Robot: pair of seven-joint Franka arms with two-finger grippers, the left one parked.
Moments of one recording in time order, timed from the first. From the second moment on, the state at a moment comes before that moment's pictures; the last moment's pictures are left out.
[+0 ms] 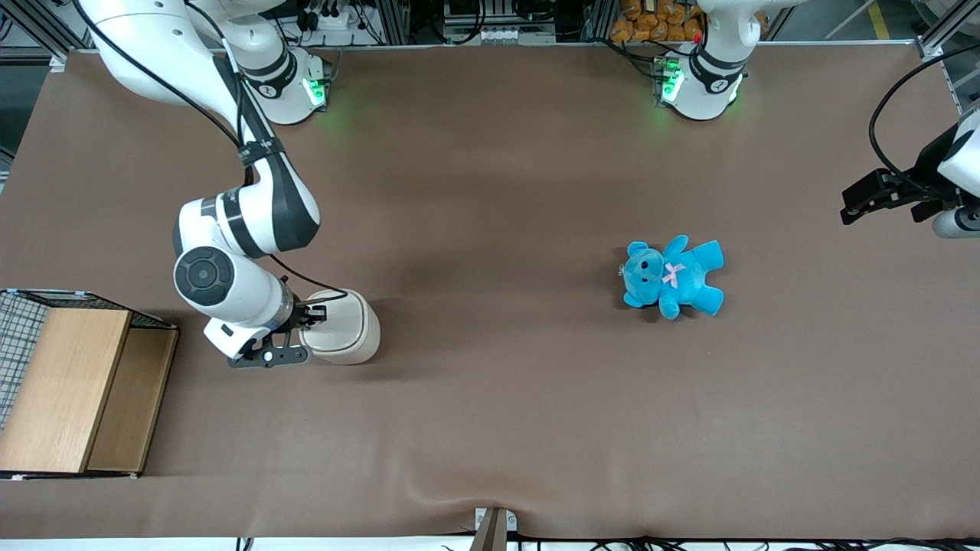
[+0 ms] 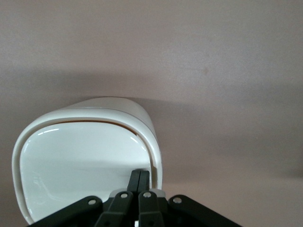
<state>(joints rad) 0.27 0.50 0.01 -1.64 -0.03 2.06 0.20</state>
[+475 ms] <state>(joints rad) 0.27 0.51 0.01 -1.64 -0.03 2.06 0.20</state>
